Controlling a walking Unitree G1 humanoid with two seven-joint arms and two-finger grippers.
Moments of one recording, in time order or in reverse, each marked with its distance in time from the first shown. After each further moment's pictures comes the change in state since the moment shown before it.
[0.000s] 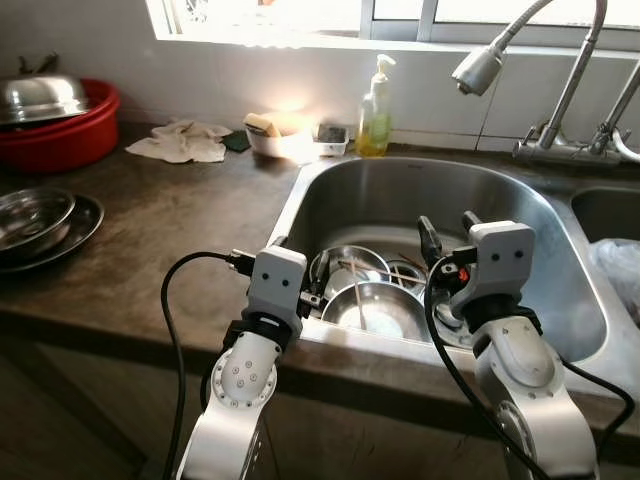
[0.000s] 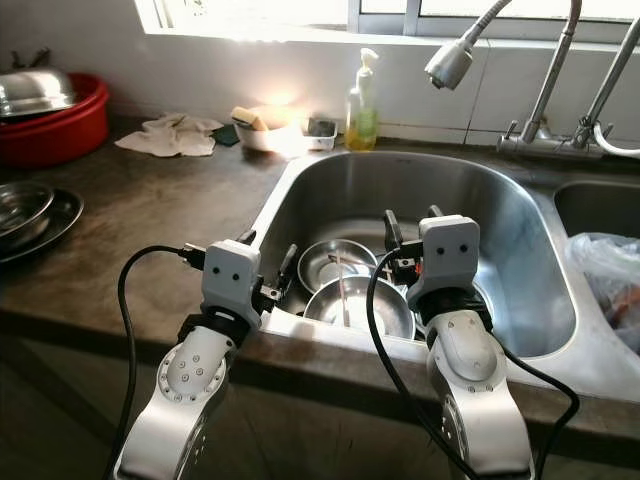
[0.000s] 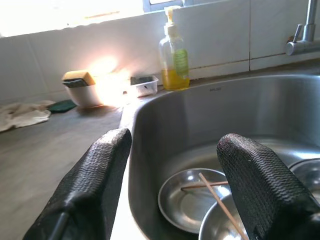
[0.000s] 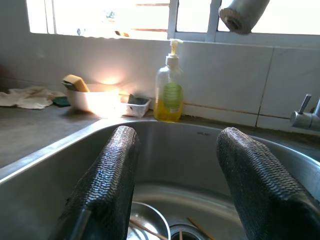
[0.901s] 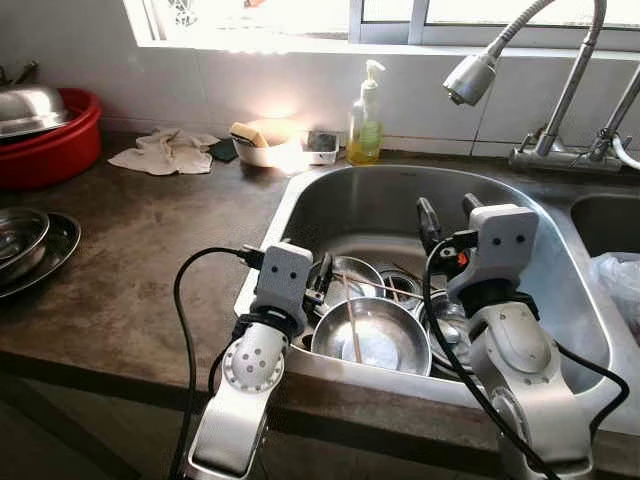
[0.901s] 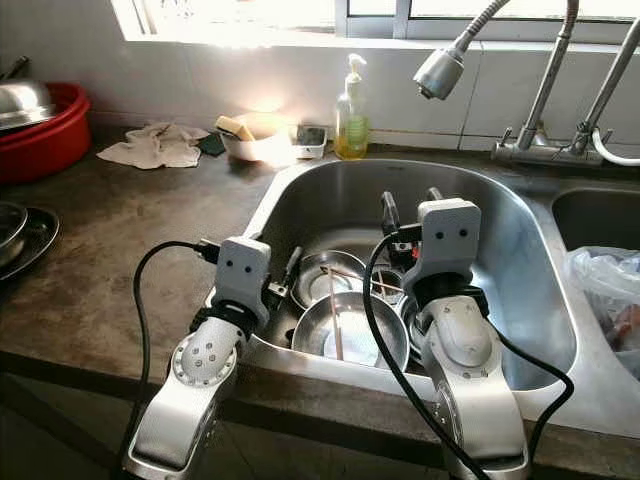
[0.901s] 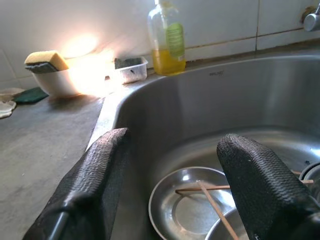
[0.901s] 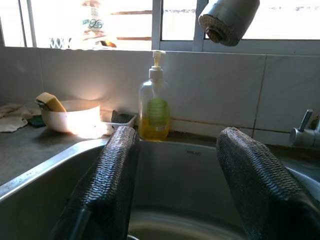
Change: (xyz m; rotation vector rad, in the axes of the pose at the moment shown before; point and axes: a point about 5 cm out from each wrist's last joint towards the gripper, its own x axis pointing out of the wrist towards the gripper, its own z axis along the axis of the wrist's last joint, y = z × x) left arm 0.010 -0.003 -0.010 -0.018 0.067 -0.005; right arm 0.007 0.002 0.011 0.007 -0.046 -0.004
